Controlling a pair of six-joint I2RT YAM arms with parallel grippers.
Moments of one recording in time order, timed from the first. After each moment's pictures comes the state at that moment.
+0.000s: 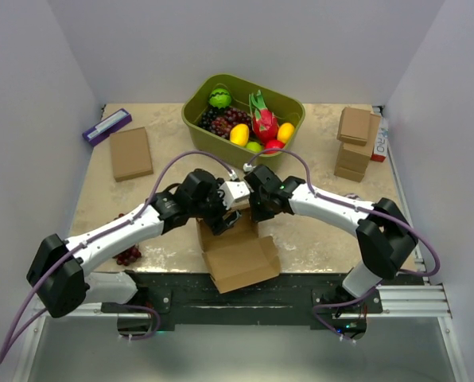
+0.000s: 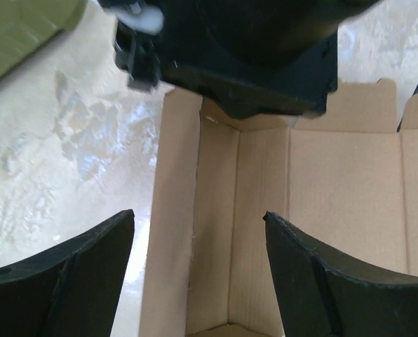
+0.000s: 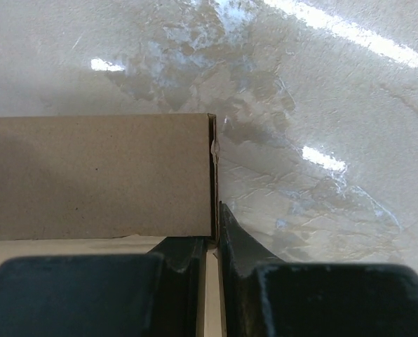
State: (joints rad) left arm -0.77 1.26 0.90 -0.37 0.22 0.26; right arm 0.80 1.62 1.10 -0.57 0.07 0.49
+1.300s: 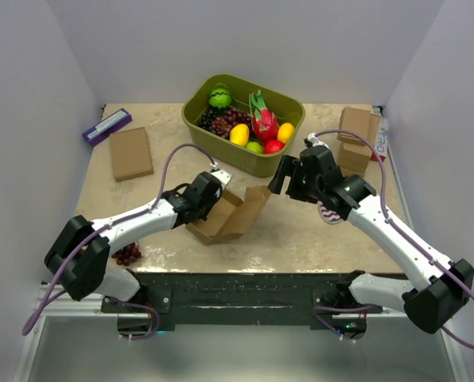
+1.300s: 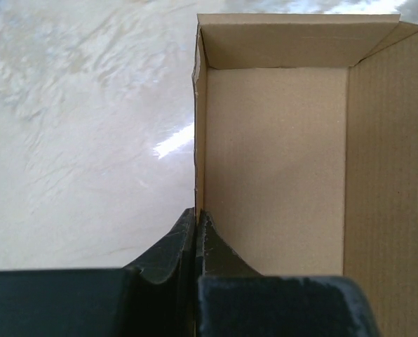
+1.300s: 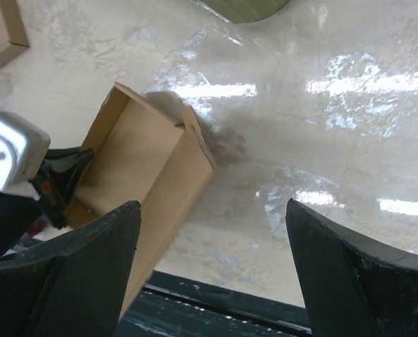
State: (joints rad) left arm -0.74 1.42 0.85 -0.37 -0.32 0.00; right arm 0.58 1.19 1.12 -0.69 0.11 0.71
